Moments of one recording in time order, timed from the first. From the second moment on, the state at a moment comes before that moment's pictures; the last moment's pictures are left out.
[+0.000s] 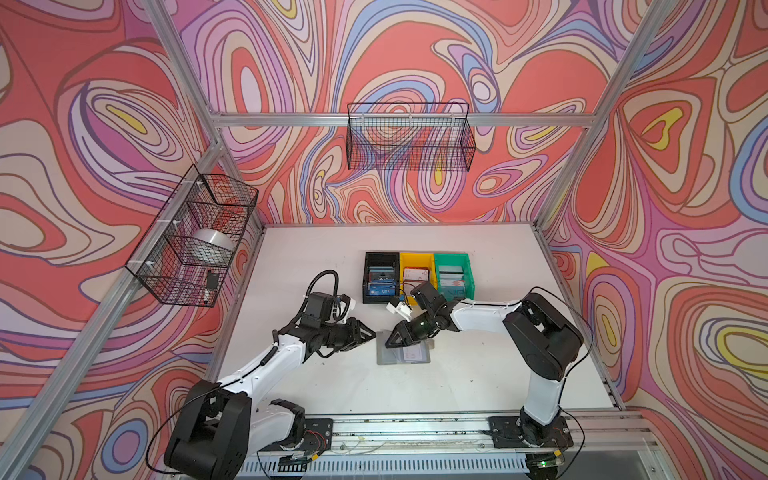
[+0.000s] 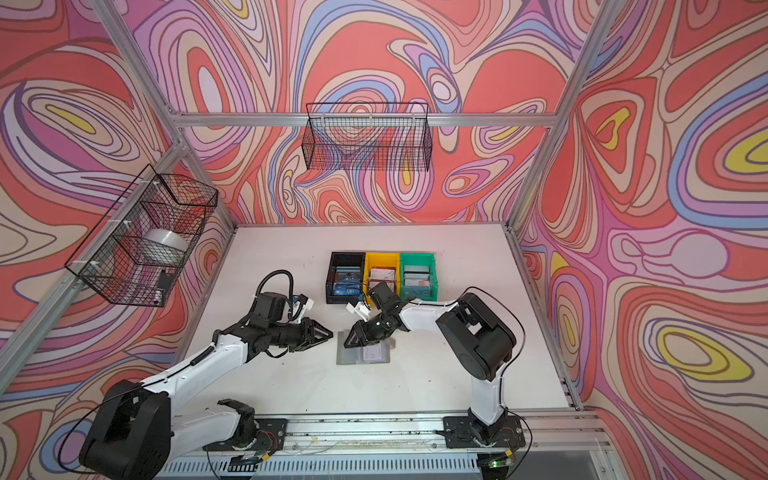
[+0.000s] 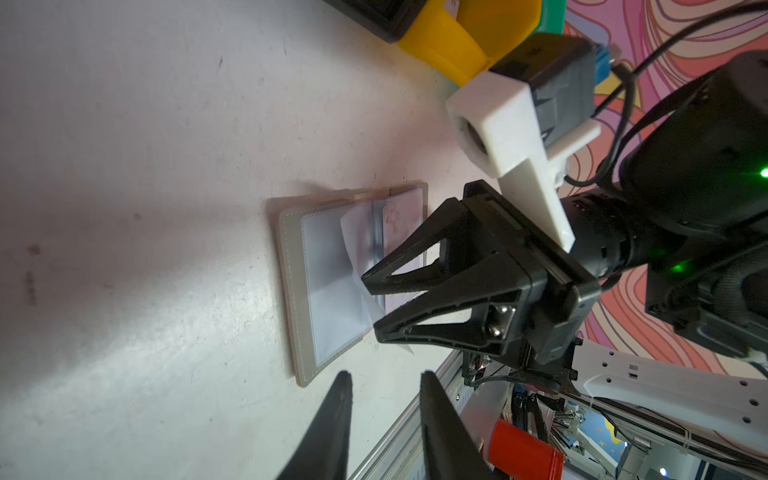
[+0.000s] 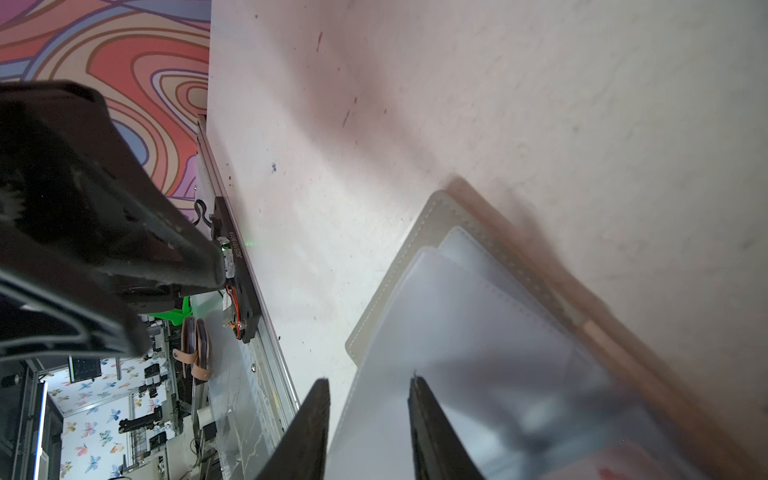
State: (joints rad) left arm -0.31 1.19 0.54 -0.26 0.73 -0.69; right arm 0.70 1.88 1.02 -0.17 -0.80 0.41
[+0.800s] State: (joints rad) left arm -0.41 1.35 0.59 -0.09 0.79 -0.79; right arm 0.60 1.67 0.97 -0.35 -0.60 0.36
